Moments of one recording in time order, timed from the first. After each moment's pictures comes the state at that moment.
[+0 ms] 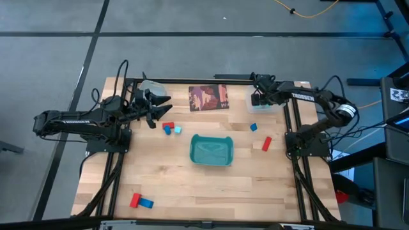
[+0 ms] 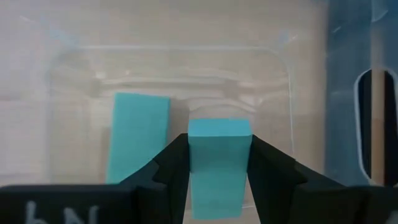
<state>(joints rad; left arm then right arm) 0.14 0.65 0.49 0.33 -0.20 -0.36 -0.81 1.48 0.76 -0.63 0.36 0.68</state>
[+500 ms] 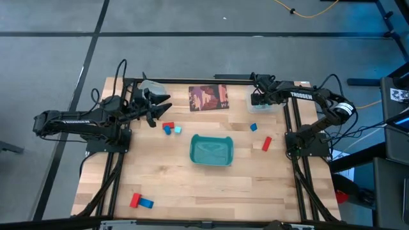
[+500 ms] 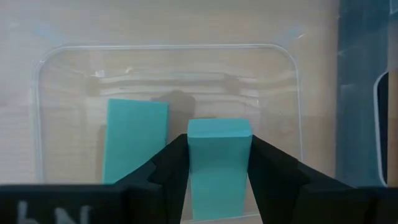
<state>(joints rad) 0.14 0.65 0.49 0.35 -0.23 -0.36 -0.83 1.50 0.76 -0.60 0.34 0.67</state>
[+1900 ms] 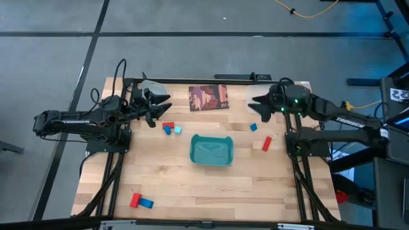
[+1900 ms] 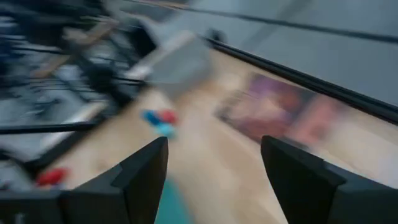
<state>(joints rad) 0.14 0.65 0.49 0.36 -0.21 -0.36 -0.27 0.76 0.78 -0.35 0.02 0.49</state>
